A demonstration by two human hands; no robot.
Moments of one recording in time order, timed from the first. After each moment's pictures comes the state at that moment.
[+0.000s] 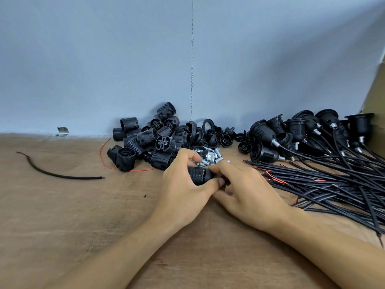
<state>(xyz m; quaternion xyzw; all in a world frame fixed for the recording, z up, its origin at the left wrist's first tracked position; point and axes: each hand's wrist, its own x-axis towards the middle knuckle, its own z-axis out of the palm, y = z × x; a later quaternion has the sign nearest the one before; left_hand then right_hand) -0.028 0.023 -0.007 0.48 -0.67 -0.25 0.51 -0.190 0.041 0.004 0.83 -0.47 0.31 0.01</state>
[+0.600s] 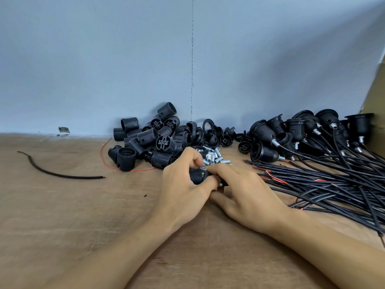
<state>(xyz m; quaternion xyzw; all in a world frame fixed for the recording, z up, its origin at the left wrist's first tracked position) -0.027 0.027 0.000 0.45 -0.70 -0.23 0.51 -0.188 0.049 0.010 0.84 -0.46 0.29 0.00</state>
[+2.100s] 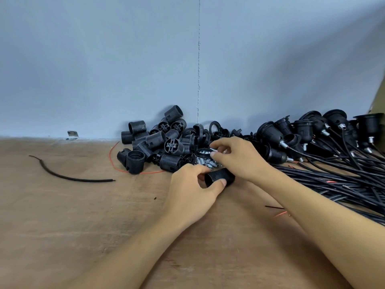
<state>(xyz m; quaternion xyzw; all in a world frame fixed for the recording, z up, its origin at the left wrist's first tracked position) -0.021 0.013 -0.009 0.52 -0.71 -0.21 0.43 -0.176 -0.036 0.028 0.72 -0.60 0.32 -0.12</state>
